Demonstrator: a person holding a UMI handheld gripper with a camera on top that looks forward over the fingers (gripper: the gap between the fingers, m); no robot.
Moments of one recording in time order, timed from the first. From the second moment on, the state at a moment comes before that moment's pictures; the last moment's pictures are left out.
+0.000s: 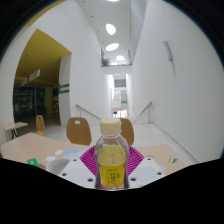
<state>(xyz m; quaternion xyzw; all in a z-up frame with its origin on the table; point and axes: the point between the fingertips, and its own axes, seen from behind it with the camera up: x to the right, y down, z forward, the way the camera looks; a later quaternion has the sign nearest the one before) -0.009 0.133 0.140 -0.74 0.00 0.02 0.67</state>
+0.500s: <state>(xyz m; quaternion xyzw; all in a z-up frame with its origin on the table) 0.003 0.138 0.070 -0.79 -0.03 0.07 0.60</state>
